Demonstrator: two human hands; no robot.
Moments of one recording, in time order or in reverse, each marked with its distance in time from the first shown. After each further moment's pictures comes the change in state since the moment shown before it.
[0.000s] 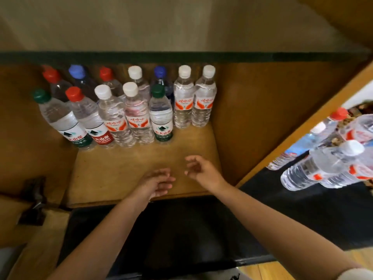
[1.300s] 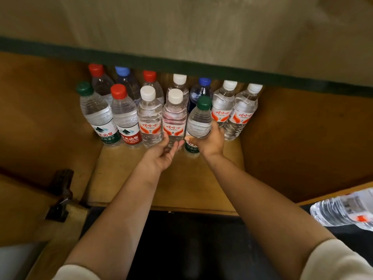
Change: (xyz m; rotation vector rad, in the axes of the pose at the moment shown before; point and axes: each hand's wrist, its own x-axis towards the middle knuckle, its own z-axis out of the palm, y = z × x) left_hand 0.045 0.080 -0.051 -1.067 -0.026 -0.054; right_hand 0.101 -0.094 0.037 -0.075 0.461 -0.068
